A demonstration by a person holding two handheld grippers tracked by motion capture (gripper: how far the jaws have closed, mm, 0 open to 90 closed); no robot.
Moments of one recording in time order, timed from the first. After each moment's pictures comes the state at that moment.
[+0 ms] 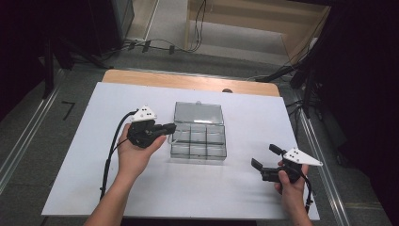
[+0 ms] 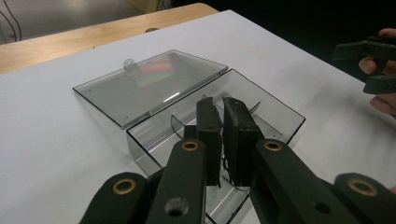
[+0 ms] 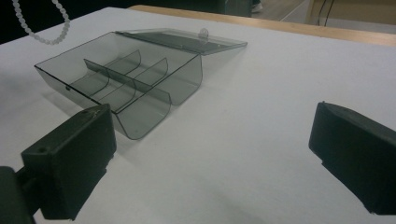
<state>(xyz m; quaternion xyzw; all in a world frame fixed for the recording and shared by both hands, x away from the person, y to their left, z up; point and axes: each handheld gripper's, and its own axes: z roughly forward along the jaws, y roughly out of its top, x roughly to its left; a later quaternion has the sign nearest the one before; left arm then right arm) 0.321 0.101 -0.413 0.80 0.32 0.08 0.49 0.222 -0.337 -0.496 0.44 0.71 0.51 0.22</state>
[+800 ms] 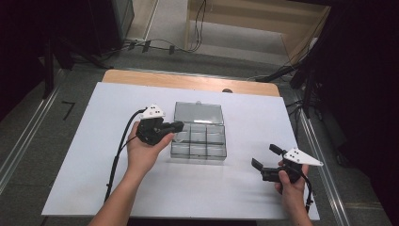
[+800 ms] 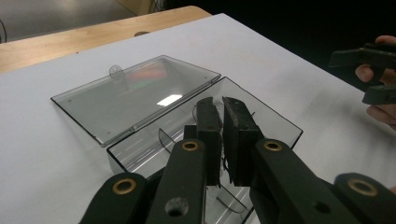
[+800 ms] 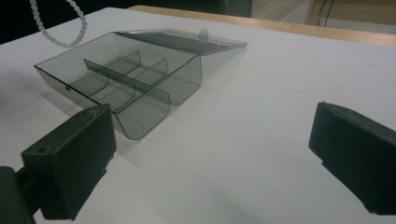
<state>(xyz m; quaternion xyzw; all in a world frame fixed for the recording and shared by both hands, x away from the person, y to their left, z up) 0.332 0.082 -0.418 0.80 0.32 0.07 0.50 0.222 -0.338 -0.496 0.44 0.70 0.51 0.22</state>
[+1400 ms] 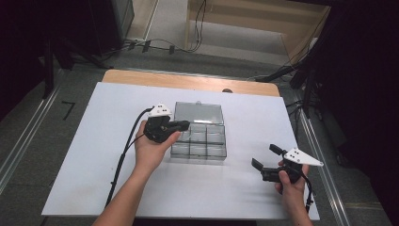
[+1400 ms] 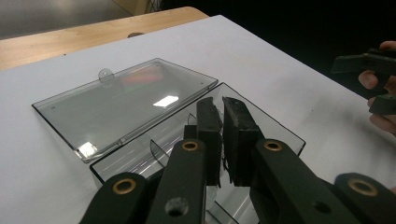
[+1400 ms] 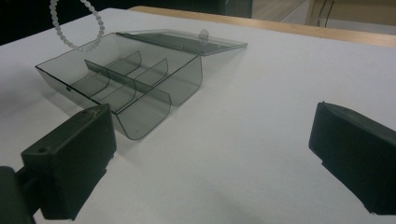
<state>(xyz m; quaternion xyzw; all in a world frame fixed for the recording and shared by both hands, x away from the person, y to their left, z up) 0.342 0.065 -0.427 0.80 0.32 0.06 0.51 0.222 -0.338 -0.496 0.44 0.70 0.51 0.22</state>
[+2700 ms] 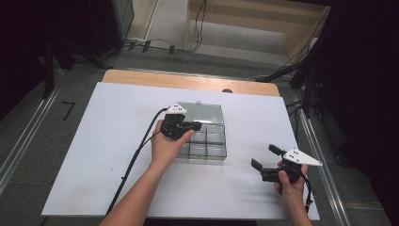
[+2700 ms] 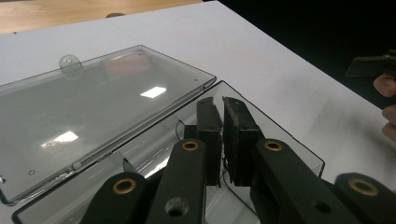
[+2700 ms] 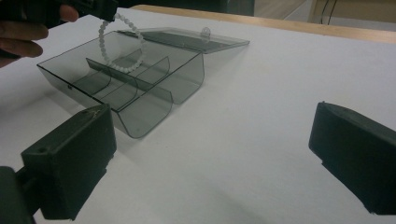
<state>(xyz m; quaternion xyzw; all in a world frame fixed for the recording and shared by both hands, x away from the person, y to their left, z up) 0.367 0.026 -0.459 0.80 0.33 0.02 0.50 0.223 -0.337 -0.498 0.44 0.71 0.51 0.21</state>
